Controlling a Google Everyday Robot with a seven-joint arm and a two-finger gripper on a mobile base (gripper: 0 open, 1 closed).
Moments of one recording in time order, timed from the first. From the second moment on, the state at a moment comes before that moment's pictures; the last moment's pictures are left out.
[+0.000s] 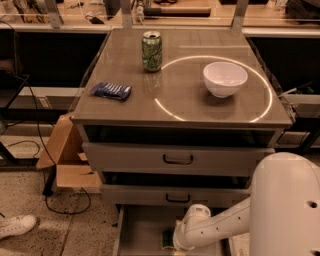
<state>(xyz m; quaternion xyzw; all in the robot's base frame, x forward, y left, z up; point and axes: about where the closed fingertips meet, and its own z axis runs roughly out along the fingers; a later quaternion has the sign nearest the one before) 0.394 -0.063 0.244 -0.63 0.76 0.10 0.09</state>
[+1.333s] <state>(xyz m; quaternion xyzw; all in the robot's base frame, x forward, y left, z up) 0.421 -0.044 0.191 -0.62 0.77 0.12 0.09</state>
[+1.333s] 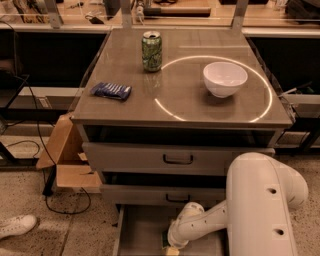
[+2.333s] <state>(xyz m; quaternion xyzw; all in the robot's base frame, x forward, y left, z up) 0.420 -0.040 0.172 -0.61 0.78 0.13 0.09</state>
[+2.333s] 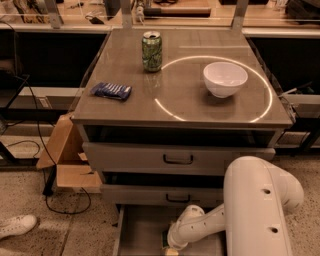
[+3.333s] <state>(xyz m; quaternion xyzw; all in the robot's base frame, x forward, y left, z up) 0.440 -0.037 0.122 -0.59 0.79 0.14 0.09</state>
